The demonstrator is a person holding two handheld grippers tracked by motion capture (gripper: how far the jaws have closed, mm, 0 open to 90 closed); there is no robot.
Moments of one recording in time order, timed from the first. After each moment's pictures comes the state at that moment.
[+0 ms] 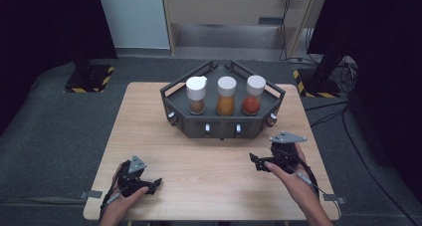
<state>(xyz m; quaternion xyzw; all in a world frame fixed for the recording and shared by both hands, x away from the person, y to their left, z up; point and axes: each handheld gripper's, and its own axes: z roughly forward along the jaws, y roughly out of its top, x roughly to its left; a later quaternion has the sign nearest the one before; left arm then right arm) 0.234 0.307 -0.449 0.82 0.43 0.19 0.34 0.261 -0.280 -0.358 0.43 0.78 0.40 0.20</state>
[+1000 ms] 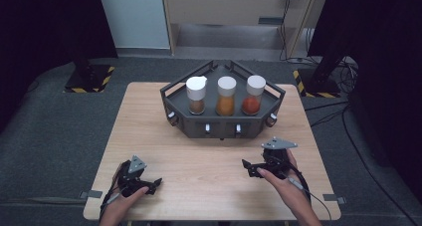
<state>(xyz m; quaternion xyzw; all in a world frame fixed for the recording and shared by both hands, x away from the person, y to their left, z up) 0.234 0.306 -0.449 0.82 0.43 0.19 0.34 0.259 -0.266 -0.377 0.42 0.79 0.41 0.17</state>
